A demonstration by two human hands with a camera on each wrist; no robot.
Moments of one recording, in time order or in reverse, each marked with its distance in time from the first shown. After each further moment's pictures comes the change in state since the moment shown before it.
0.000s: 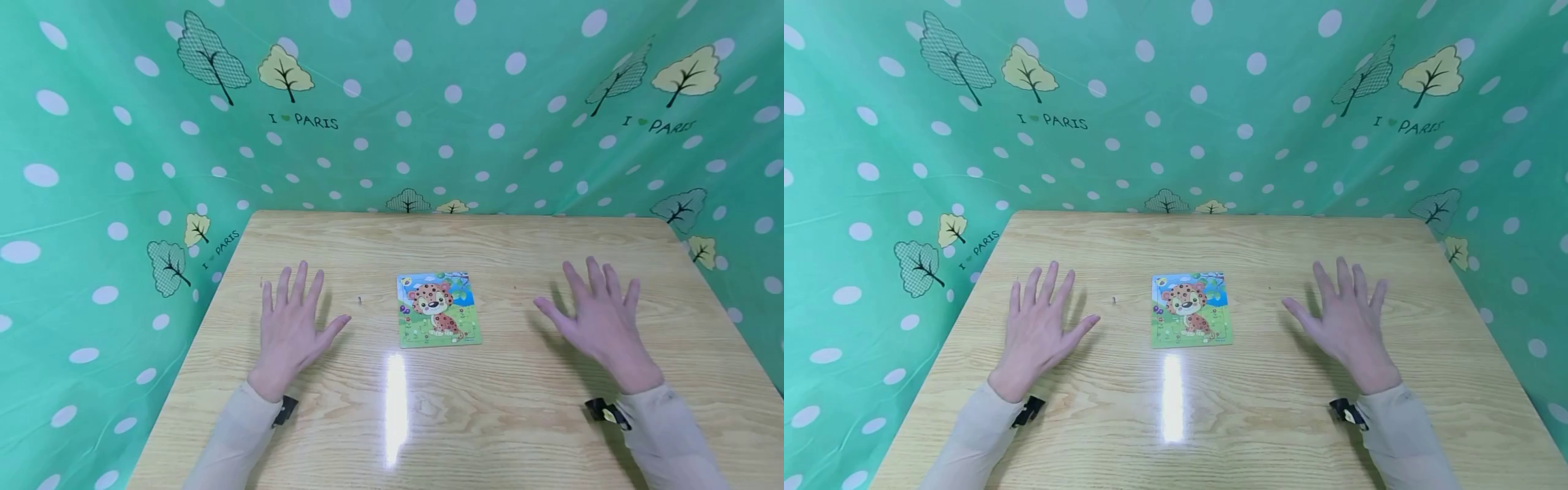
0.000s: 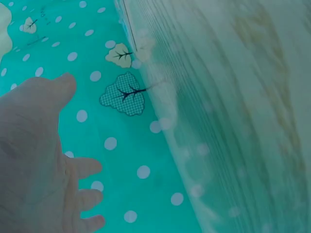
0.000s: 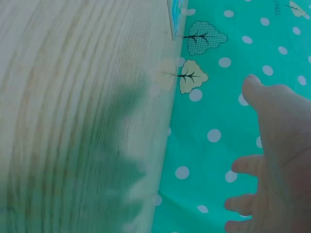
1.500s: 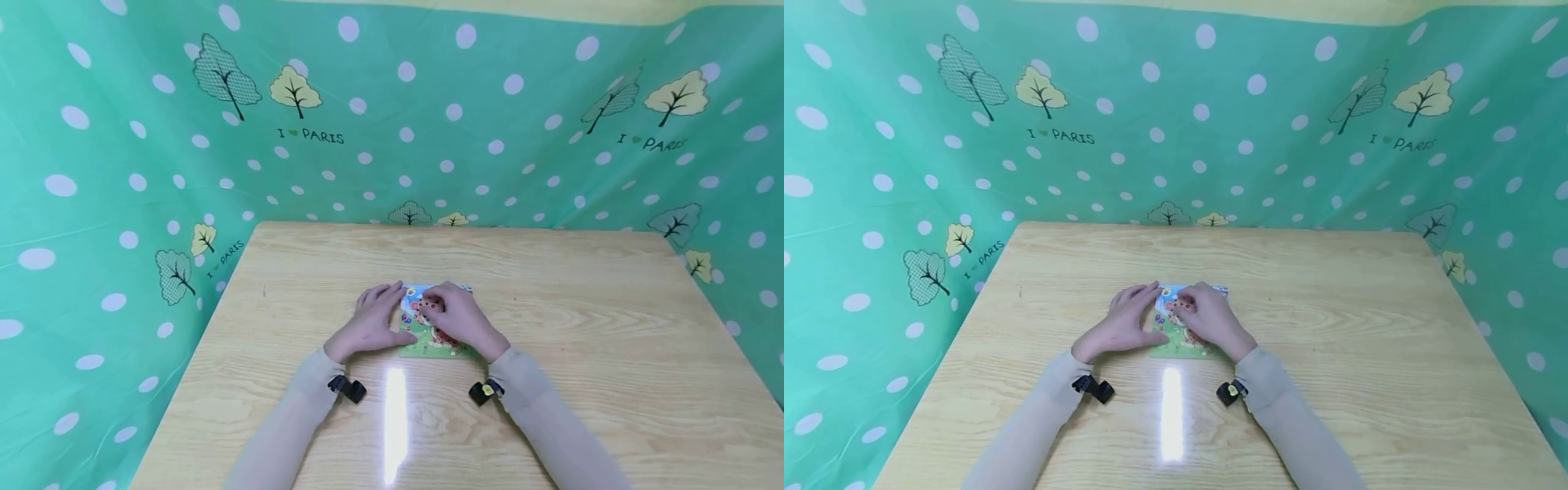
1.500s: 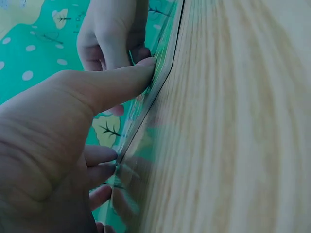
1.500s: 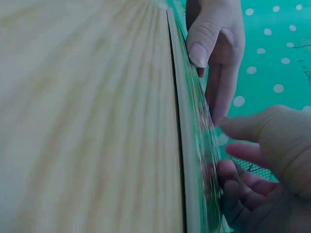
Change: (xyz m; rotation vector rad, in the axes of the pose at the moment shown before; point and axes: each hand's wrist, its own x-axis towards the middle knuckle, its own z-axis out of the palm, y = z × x) left_hand 0.064 0.074 0.057 -0.495 -0.361 0.250; right_hand 0.065 -0.160 0.098 0.428 -0.217 -0.243
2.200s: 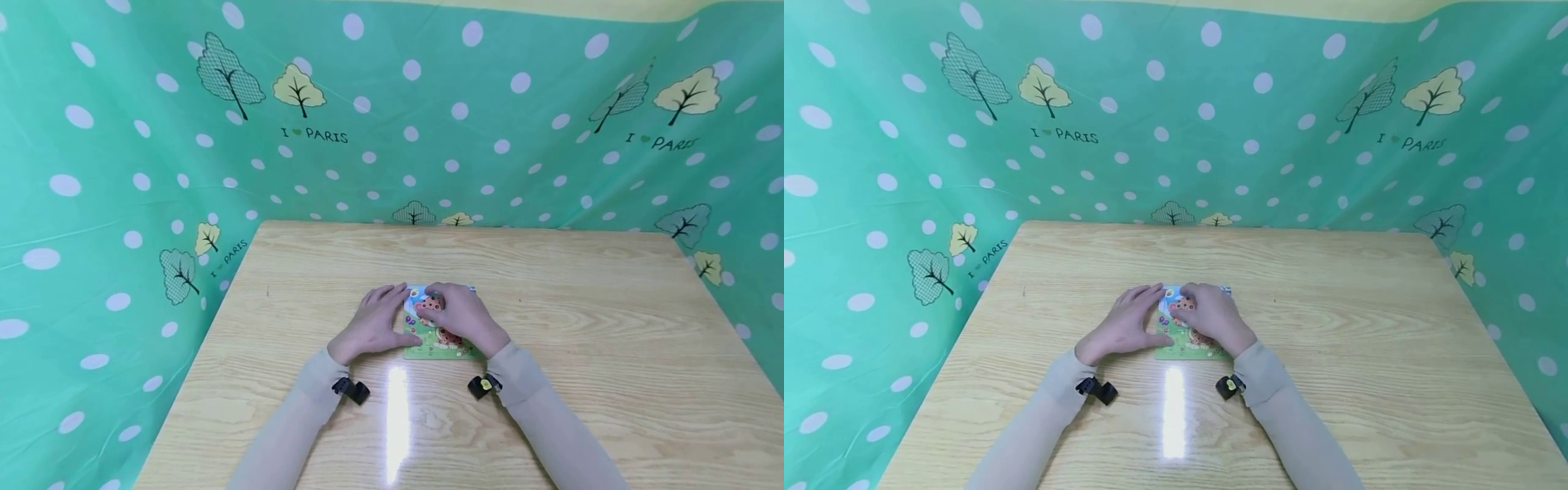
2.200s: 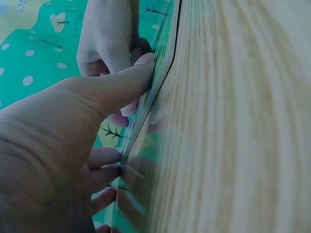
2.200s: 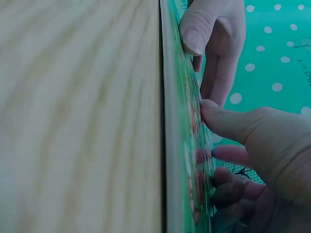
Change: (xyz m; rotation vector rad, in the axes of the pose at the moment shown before) left_hand -0.001 0.003 -0.001 0.102 -0.017 -0.031; right_hand 0.013 -0.003 -0.001 -0.112 -0.052 0.044
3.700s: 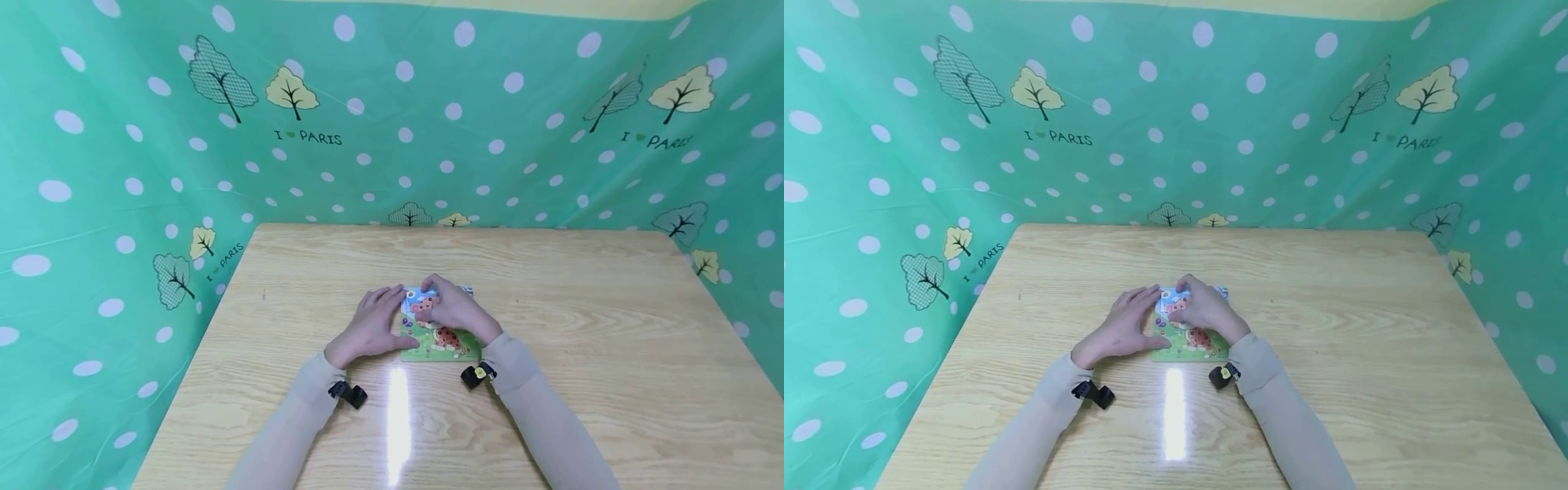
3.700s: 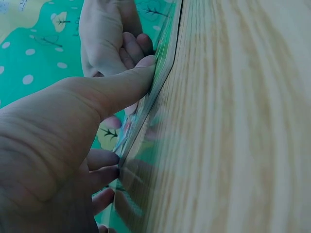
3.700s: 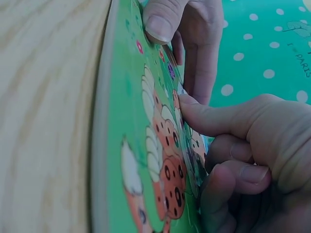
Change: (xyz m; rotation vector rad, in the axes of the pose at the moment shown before) left_hand 0.002 0.002 0.001 -0.049 -0.009 -0.006; right_hand 0.017 0.001 -0.009 0.274 -0.209 0.227
